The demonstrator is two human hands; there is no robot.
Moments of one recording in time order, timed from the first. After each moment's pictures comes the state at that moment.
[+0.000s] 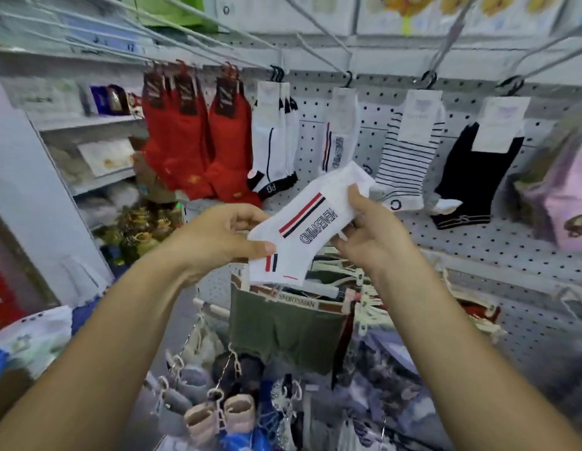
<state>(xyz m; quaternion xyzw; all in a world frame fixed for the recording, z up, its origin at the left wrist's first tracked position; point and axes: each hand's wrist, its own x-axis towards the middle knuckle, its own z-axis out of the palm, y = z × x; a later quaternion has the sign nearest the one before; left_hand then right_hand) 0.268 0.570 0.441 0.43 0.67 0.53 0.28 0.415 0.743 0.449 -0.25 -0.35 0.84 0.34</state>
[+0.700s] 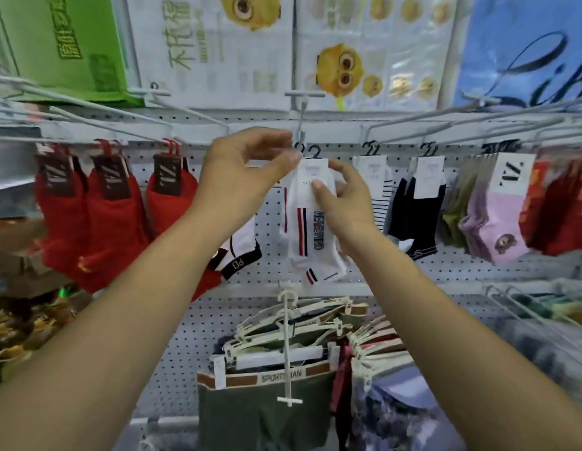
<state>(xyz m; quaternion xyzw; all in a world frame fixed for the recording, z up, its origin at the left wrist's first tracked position) 0.210 0.667 0.571 0.62 0.46 0.63 0.03 0.344 0.768 0.527 -0.32 -0.64 0.38 0.59</state>
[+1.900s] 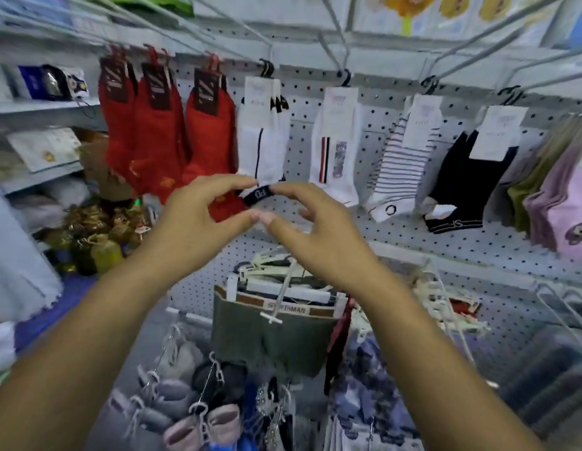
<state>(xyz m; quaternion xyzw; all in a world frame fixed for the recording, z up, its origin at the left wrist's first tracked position) 0.215 0.582 0.453 0.56 0.68 0.47 -0.05 0.378 0.694 0.460 -0.17 -0.88 0.29 0.34</state>
